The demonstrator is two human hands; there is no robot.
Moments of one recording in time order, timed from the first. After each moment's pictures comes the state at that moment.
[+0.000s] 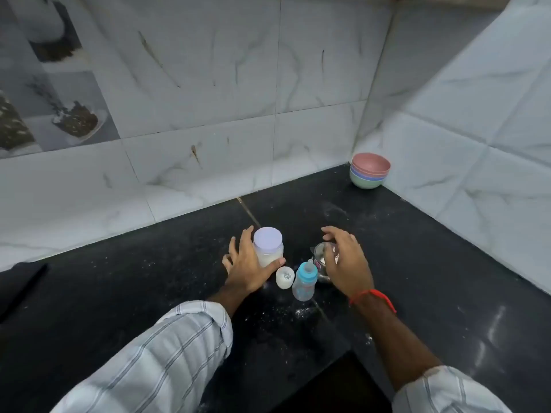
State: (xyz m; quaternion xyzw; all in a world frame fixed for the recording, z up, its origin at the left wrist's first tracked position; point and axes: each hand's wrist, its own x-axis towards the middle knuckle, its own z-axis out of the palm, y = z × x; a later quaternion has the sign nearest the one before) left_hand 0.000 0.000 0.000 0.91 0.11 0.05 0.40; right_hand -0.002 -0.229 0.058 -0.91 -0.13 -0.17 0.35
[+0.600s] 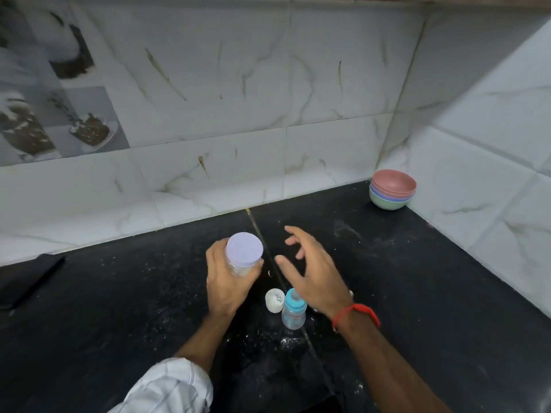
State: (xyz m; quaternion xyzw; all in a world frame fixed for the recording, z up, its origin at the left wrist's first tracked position) left_hand -0.019 -0.027 0.024 0.80 0.20 0.32 0.46; right_hand 0.019 -0.215 0.099 -0.84 -0.28 -0.04 0.46
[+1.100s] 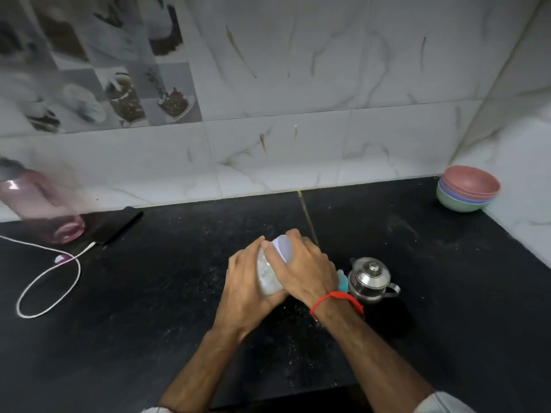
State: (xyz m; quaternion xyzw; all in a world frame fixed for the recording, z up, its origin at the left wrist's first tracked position) left_hand -0.129 -0.030 0.050 0.89 0.16 0.23 0.36; right_hand -0.035 -0.140 0.103 -0.91 -0.27 0.04 0.31
